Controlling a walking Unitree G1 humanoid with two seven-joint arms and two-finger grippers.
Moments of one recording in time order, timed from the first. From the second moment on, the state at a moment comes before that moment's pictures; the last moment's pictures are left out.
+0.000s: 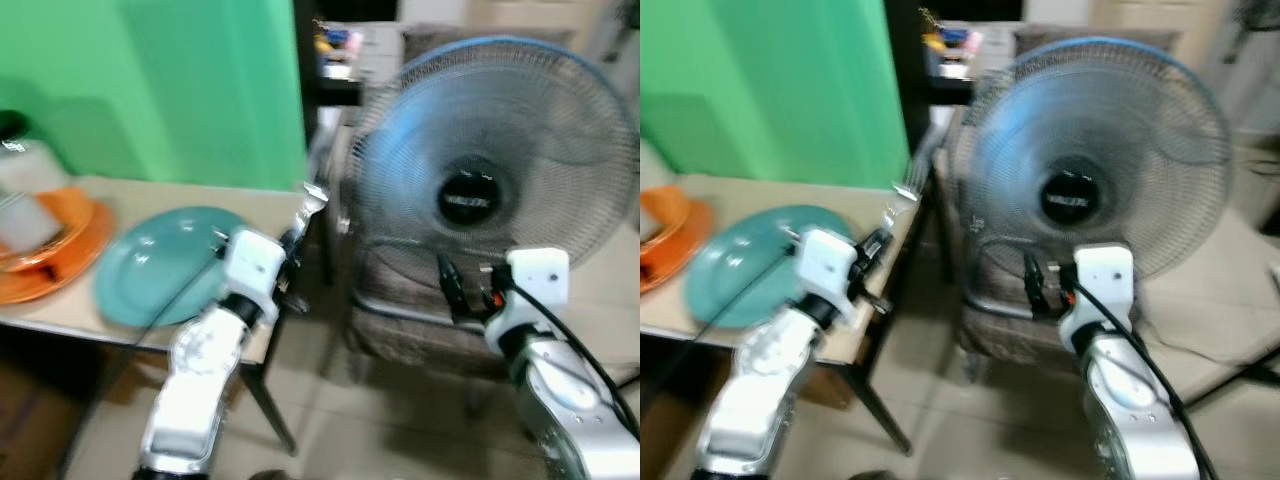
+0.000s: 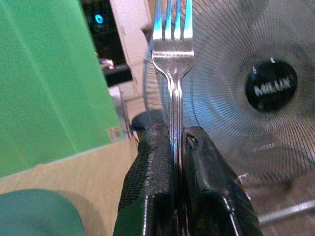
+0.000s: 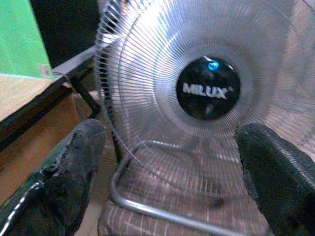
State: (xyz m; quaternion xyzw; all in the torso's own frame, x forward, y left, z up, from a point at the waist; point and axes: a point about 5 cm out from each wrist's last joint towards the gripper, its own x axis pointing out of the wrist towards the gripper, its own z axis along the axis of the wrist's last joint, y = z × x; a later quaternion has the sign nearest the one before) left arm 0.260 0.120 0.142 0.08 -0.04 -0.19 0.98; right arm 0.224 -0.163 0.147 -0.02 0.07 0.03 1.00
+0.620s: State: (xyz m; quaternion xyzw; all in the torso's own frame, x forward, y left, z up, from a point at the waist) left arm 0.260 0.119 0.135 0.07 -0.02 -0.14 0.99; right arm 0.223 -0.161 0.127 -0.02 0.09 0.01 1.00
